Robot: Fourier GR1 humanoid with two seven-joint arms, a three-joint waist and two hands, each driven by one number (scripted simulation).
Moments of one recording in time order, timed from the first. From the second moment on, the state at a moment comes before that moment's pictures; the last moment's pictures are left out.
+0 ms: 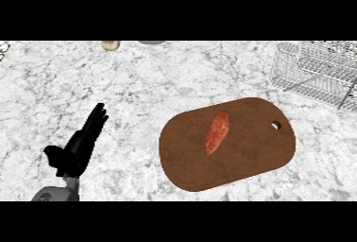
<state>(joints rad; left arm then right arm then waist) -0.05 0.21 -0.10 -1.35 0.13 0.00 -0.13 -0.06 -0.91 -0.20 -1.37 0.30 0.09 0.30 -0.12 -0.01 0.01</state>
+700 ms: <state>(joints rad) -0.13 0.18 -0.15 -1.35 0.10 -0.03 -0.10 -0.22 -1.22 -0.56 -0.84 0.04 0.34 -0.18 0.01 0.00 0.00</state>
